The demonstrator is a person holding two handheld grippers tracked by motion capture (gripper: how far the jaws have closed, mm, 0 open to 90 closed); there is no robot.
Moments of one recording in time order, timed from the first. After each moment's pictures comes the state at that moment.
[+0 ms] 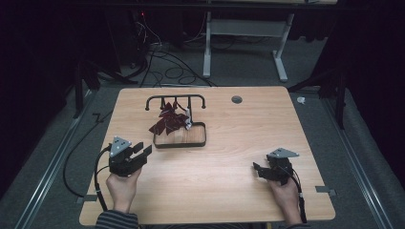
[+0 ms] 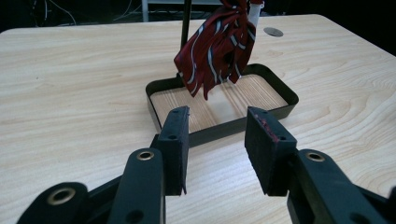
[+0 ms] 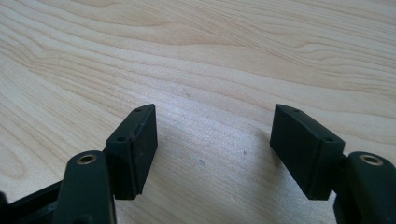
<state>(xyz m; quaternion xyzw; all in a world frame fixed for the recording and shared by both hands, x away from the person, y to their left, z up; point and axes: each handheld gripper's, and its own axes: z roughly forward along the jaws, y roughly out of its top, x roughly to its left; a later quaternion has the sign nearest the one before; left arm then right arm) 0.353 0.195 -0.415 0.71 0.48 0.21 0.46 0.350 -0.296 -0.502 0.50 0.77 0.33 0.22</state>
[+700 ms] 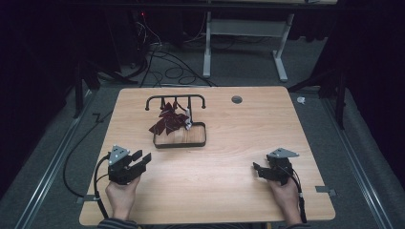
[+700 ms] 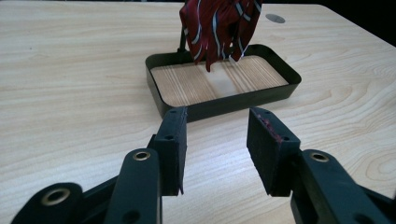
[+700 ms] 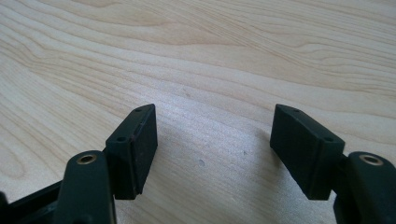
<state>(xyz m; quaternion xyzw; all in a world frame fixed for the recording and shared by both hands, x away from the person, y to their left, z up) 0.341 0.201 -0.438 0.71 0.49 0.20 0.46 0.350 -0.296 -0.502 0.50 0.77 0.33 0.22</state>
